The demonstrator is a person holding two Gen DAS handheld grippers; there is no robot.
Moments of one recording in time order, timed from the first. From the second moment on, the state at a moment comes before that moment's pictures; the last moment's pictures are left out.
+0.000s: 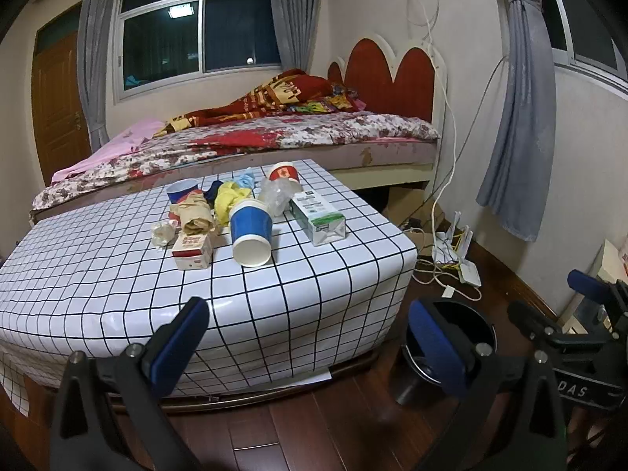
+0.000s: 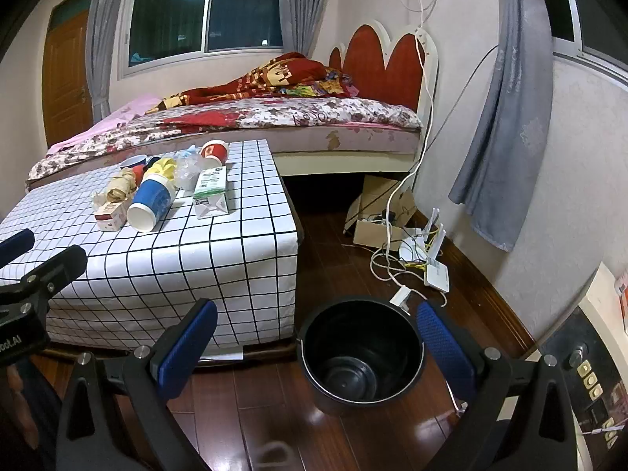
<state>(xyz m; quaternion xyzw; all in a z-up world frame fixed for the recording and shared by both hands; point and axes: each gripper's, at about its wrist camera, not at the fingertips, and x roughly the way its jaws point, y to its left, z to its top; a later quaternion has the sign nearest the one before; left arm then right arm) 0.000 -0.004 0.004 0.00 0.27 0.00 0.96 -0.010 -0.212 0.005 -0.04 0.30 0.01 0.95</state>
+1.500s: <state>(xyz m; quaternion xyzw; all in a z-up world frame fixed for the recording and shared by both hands) 0.003 0.009 -0.003 -0.01 0.27 0.00 0.96 -0.007 -0.204 0.005 -0.05 0.30 0.02 0.95</state>
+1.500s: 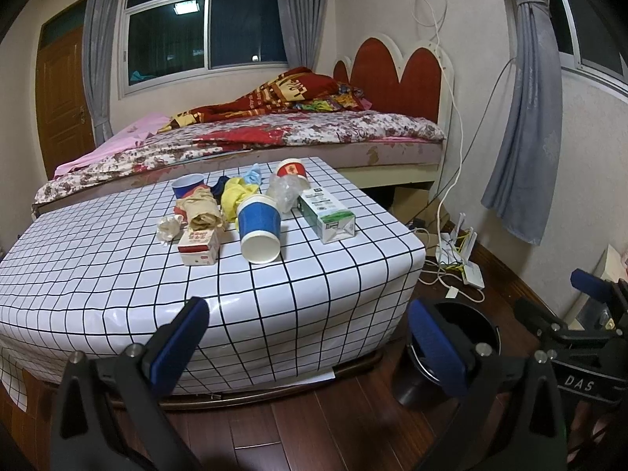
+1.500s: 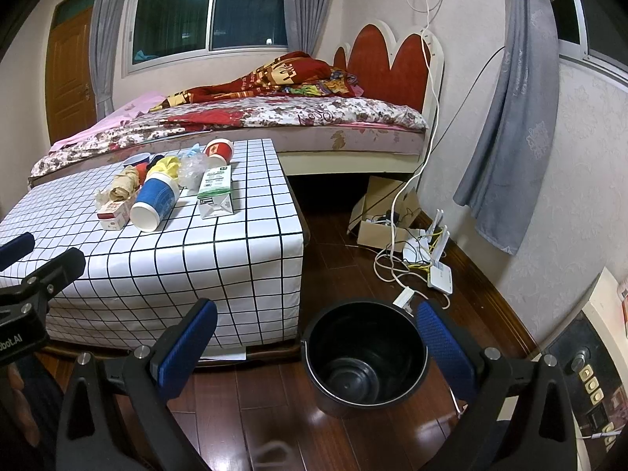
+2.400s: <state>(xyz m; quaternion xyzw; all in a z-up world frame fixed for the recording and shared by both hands) 0.006 0.015 -0.006 -0.02 0.28 0.01 0.96 -0.003 -0.205 0.002 -0.05 0.30 0.03 0.95</state>
